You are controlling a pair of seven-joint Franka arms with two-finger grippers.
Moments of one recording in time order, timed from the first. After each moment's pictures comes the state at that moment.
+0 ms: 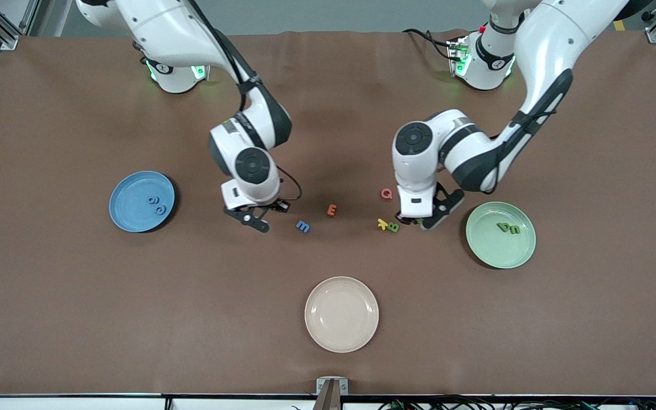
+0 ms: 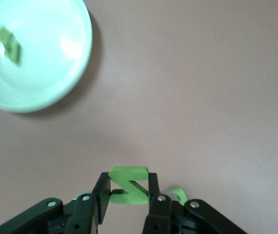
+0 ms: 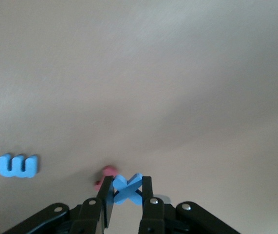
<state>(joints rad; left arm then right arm) 0.18 0.57 -0.81 -1.87 0.79 2.10 -1.68 0.61 0.50 -0.06 -1.77 0.03 2.09 0.97</state>
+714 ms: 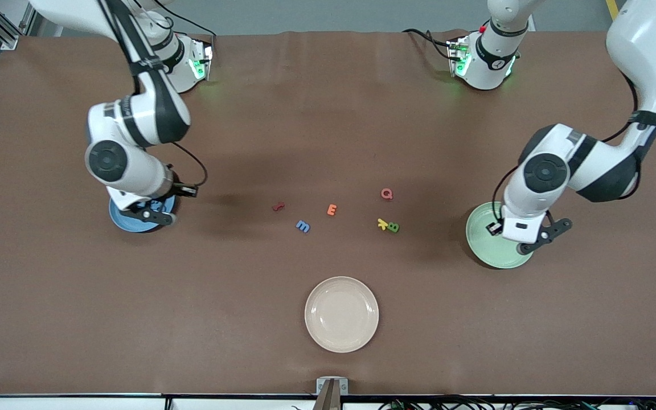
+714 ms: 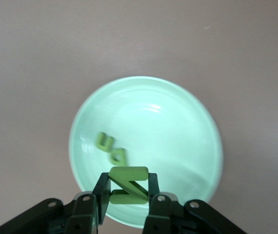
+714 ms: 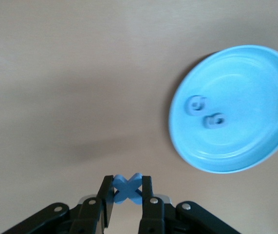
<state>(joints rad) 0.71 0.55 -0.97 -1.97 0.79 2.07 -1.12 0.27 0.17 -0.07 -2.12 0.02 2.05 0.39</state>
